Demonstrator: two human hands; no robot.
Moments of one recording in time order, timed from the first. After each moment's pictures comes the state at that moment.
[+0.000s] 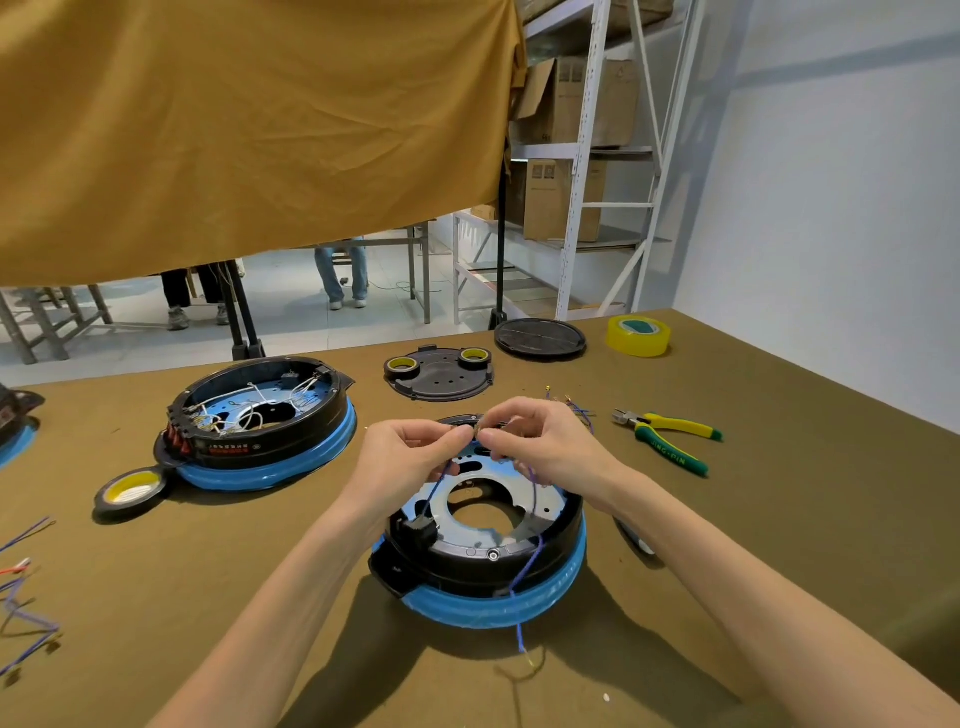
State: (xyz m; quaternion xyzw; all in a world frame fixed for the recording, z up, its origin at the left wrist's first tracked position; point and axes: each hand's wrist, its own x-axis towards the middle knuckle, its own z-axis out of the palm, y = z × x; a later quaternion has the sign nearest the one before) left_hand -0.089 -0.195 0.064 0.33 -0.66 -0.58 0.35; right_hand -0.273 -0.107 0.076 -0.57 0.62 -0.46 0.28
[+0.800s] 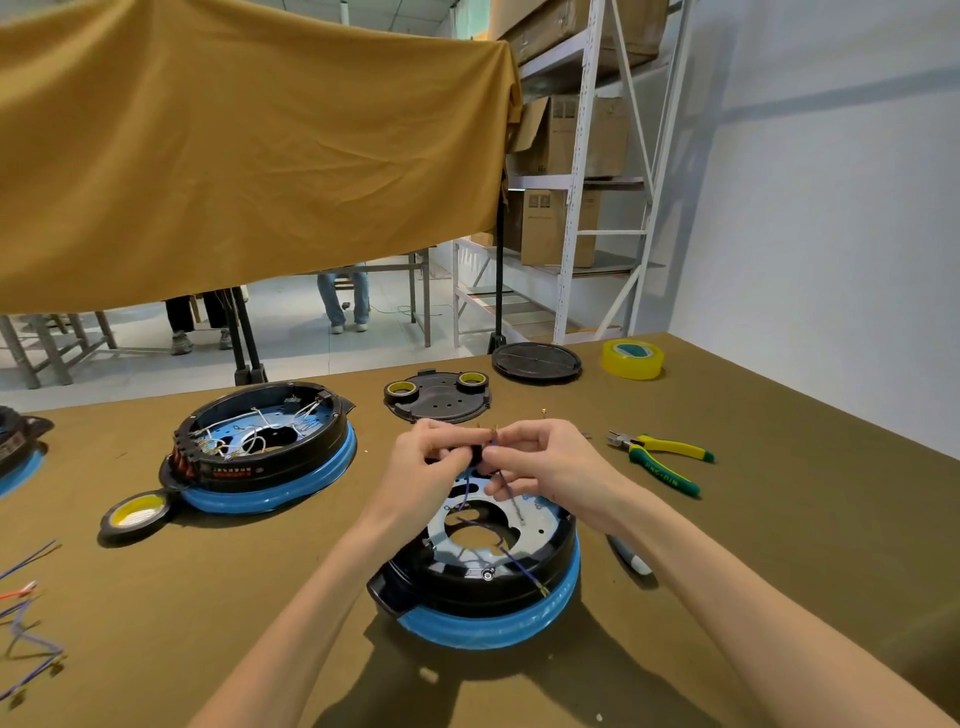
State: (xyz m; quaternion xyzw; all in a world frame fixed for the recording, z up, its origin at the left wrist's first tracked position) left_hand -0.104 -0.181 0.075 0.26 -0.74 -0.48 0.39; right_hand -0.275 -0.099 0.087 -0.49 0.53 -0.53 0.45
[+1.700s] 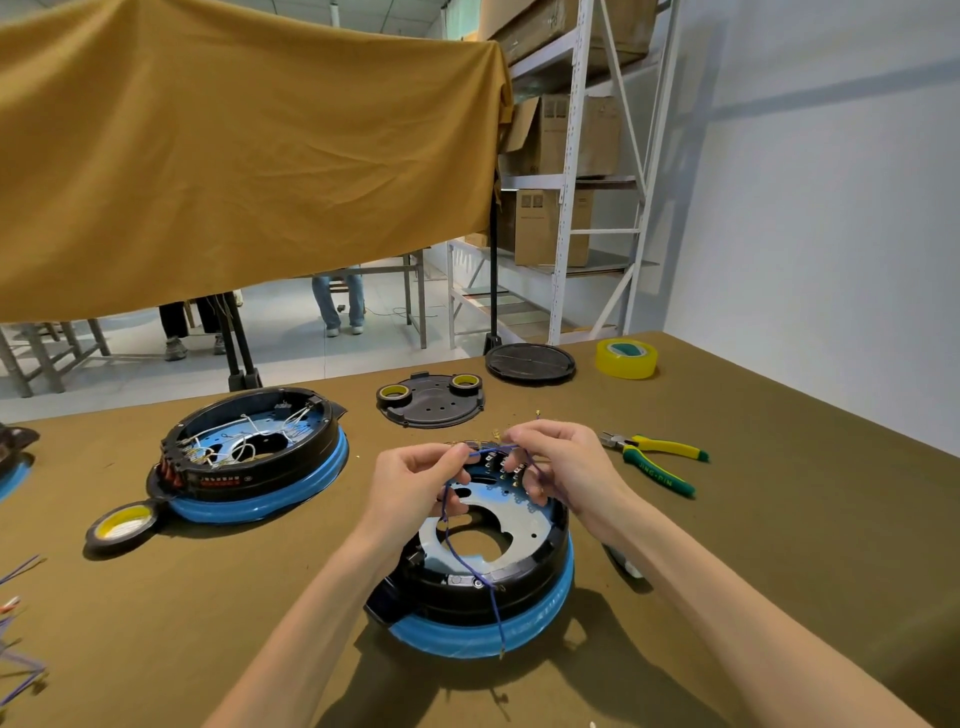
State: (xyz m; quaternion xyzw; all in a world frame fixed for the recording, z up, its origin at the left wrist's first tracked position) left_hand -0.112 -0.184 0.060 0.30 -0.62 -0.61 0.38; right_hand -0.289 -0.099 0.072 -0.42 0.54 -0.62 0.38
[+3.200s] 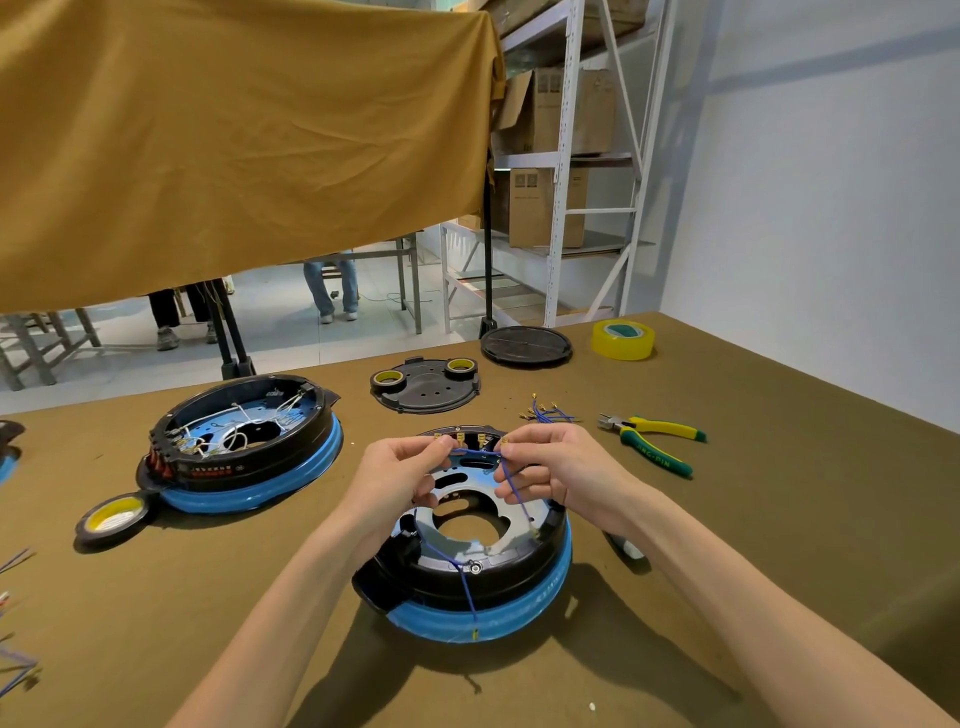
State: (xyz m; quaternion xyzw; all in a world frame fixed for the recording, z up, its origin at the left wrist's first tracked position) left_hand -0.106 -0.197 0.056 0.34 -0.62 -0.62 0.34; right_hand -0.296 -0.093 0.064 -0.41 0.55 -0.55 0.48
